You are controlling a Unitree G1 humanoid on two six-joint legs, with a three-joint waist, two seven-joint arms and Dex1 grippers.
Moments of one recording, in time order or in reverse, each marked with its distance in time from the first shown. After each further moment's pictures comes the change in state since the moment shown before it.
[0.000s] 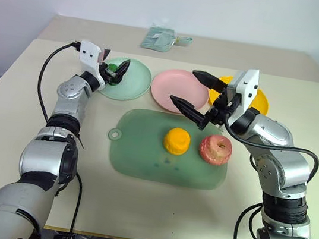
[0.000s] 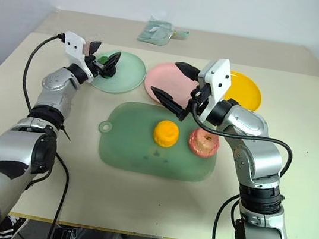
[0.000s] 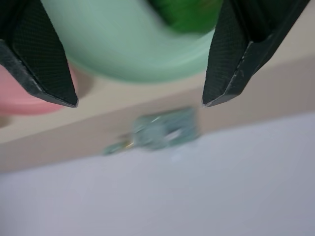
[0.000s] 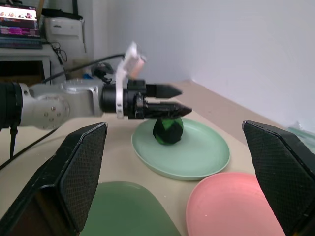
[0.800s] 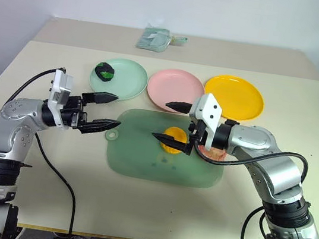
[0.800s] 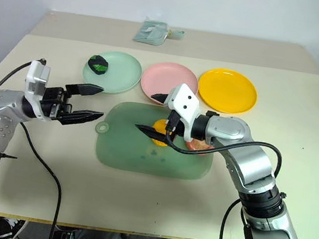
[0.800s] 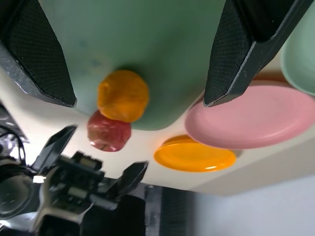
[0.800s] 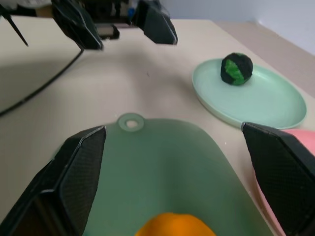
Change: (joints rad) left arm 0.634 0.324 -0.019 -0.974 -0.383 0.641 -0.535; right arm -0.021 -0.143 0.262 -0.056 -0.139 0.144 0.107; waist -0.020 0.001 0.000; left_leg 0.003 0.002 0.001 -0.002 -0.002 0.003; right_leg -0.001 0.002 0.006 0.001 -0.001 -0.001
